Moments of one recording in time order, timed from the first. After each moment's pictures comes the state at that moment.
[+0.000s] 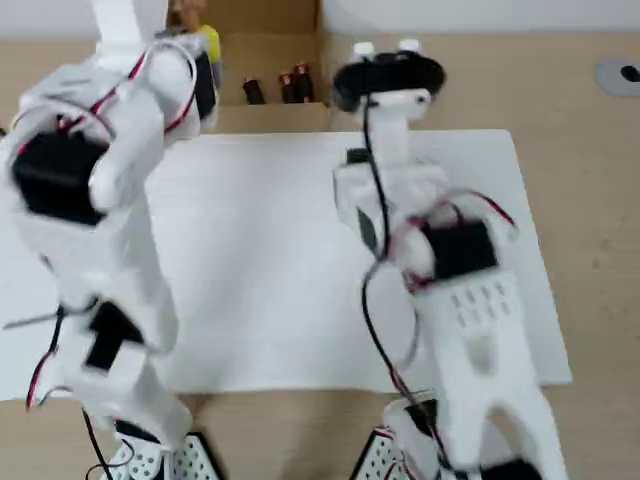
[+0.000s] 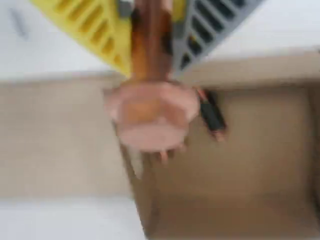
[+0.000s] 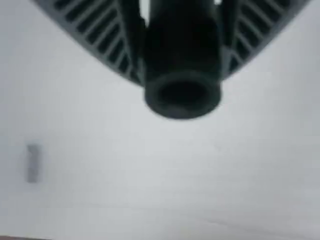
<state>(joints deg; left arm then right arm) 10.5 8.2 -75.0 100.4 0.6 -19.6 -38.1 20.1 70.5 -15.5</state>
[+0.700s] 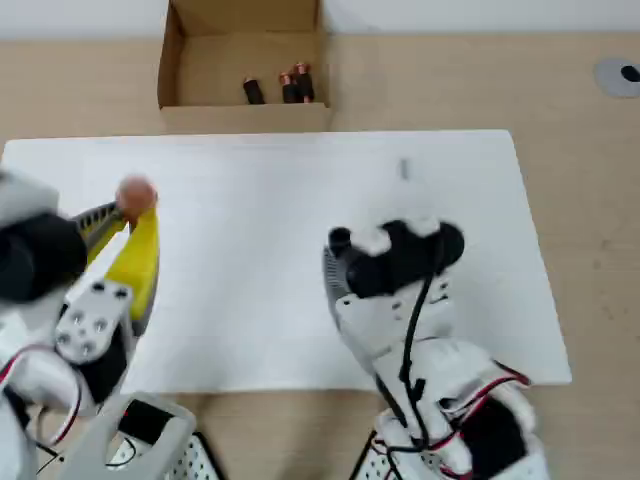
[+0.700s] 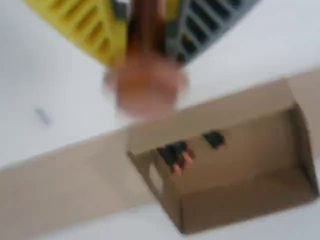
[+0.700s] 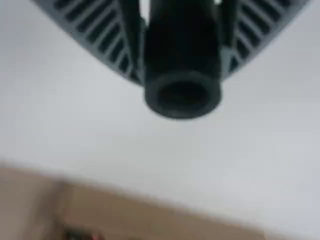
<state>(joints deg) 16.7 -51.2 -26.1 100.5 -14.7 -32.3 -94.0 62.9 58.6 -10.9</state>
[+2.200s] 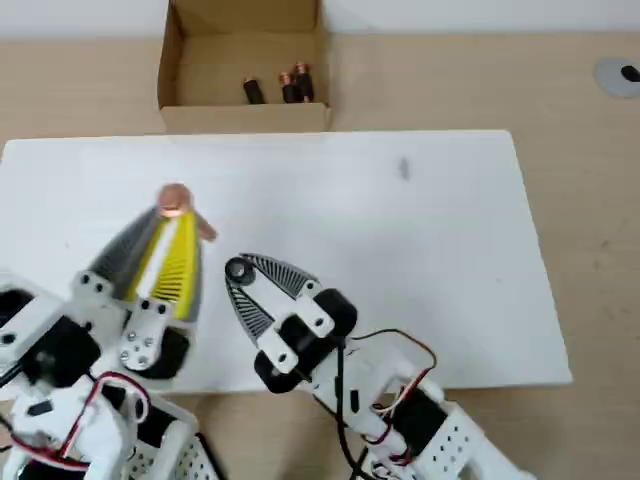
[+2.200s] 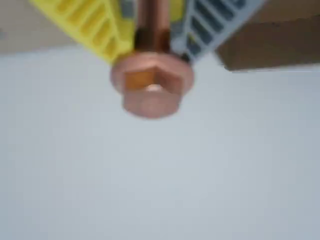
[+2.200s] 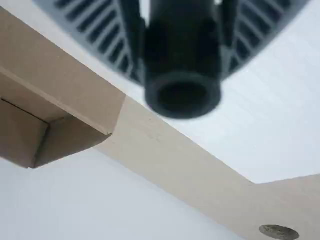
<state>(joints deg) 21.6 -104.0 56.2 42.0 -3.6 -52.4 -103.4 96.7 16.0 3.0</state>
